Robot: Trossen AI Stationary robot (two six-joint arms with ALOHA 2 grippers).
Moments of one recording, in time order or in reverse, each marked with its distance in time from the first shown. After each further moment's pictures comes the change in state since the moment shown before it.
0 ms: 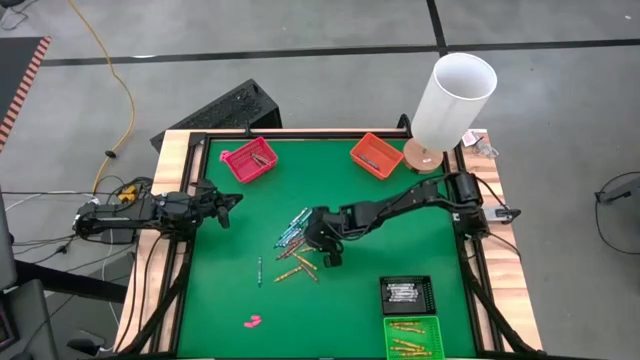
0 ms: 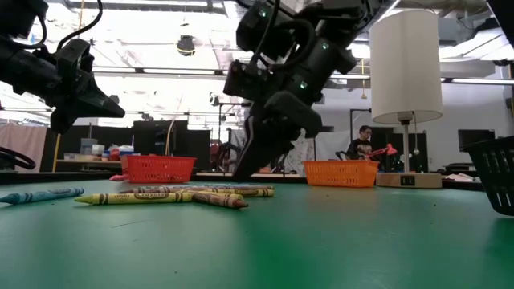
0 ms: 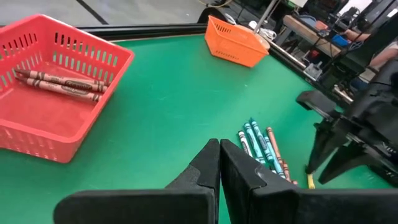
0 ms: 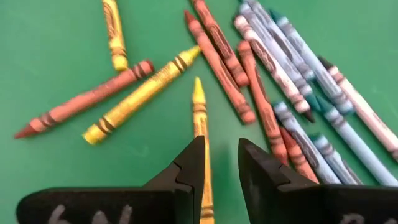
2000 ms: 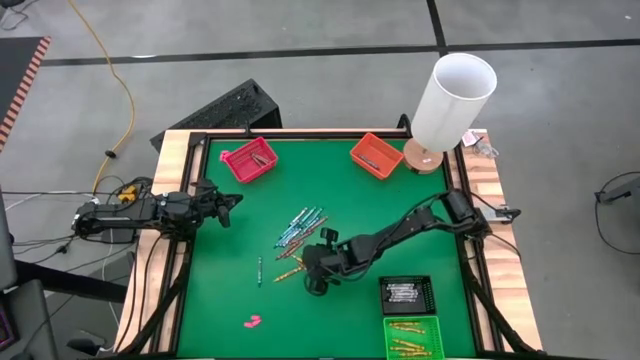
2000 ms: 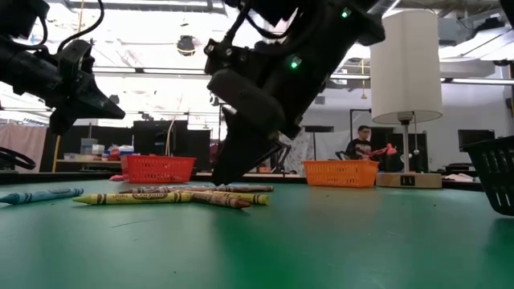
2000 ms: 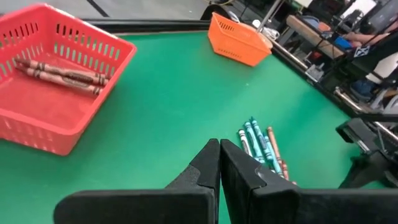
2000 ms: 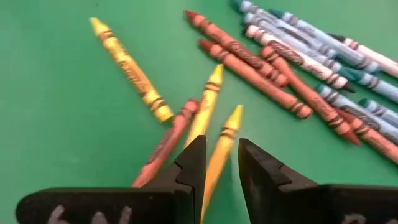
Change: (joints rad) left arm 0.000 0.014 0.000 -0.001 -0.002 -0.039; right arm 0.225 0.099 0.116 -0.048 0.398 0.536
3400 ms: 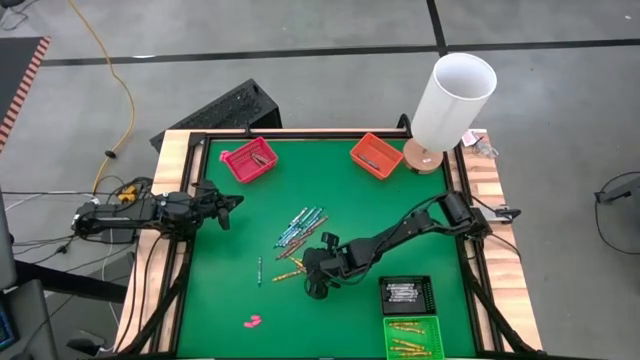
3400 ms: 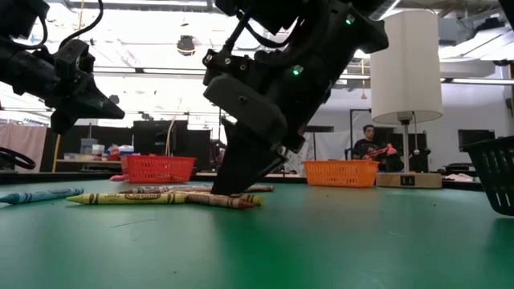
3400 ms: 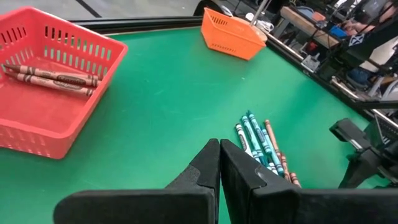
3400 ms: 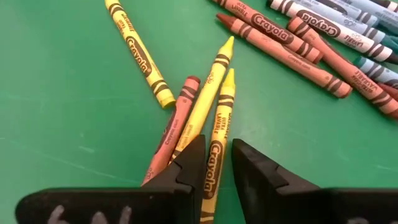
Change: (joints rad) left arm 0.000 0.000 0.000 -0.001 0.029 0.043; right arm 0.019 0.032 0.001 0.005 -0.055 0.076
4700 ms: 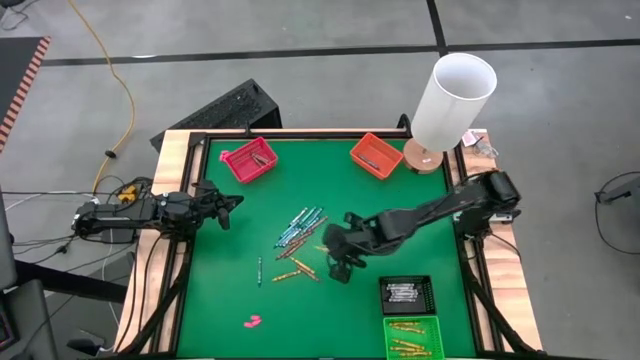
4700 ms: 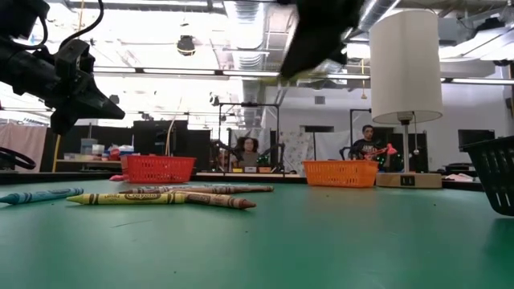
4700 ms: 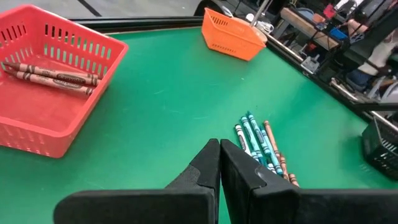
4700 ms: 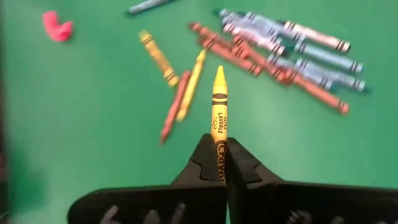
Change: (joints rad) left arm 0.000 0.001 0.000 0.001 0.000 -0.012; right arm -0.020 -0.388 -0.001 -0.389 -0.109 0.081
